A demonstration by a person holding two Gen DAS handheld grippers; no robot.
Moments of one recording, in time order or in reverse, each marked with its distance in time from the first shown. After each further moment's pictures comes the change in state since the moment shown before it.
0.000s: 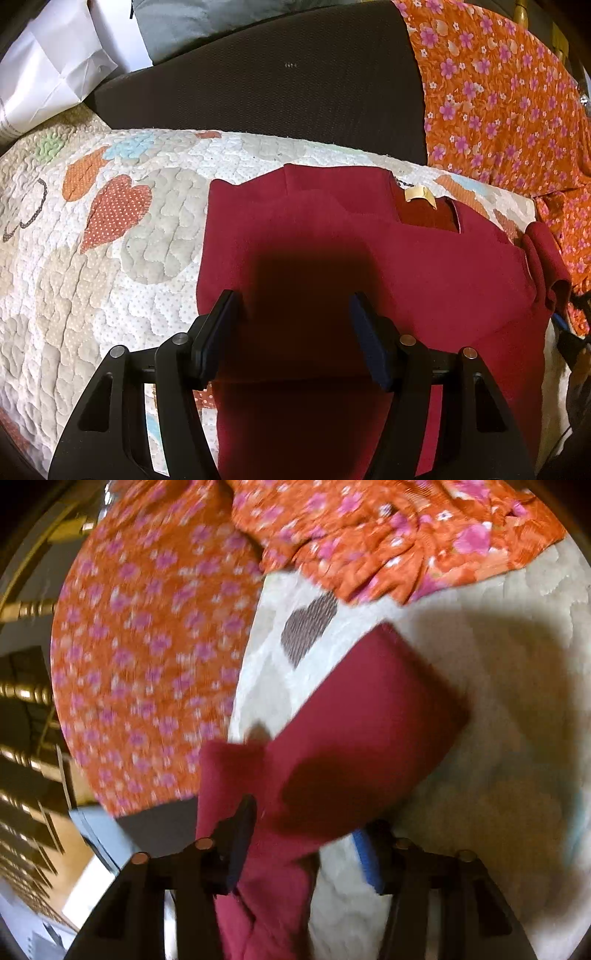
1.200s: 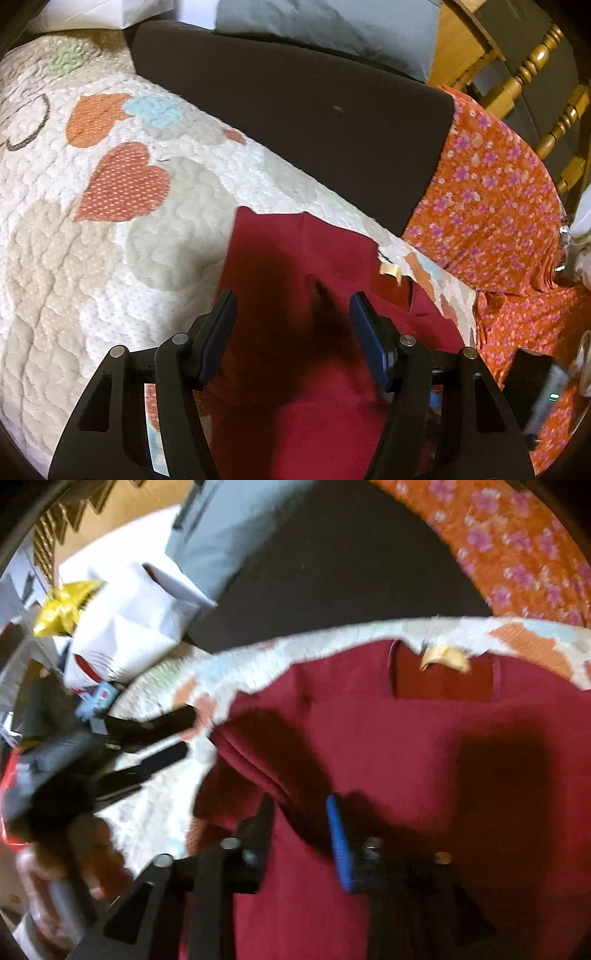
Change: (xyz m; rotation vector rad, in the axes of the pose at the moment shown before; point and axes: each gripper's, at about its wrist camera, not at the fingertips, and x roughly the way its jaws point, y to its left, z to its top) left arm -0.013 0.063 0.025 -0.353 -0.007 -0.275; right arm 0.135 0.204 -0.254 -1.054 0.561 0.060
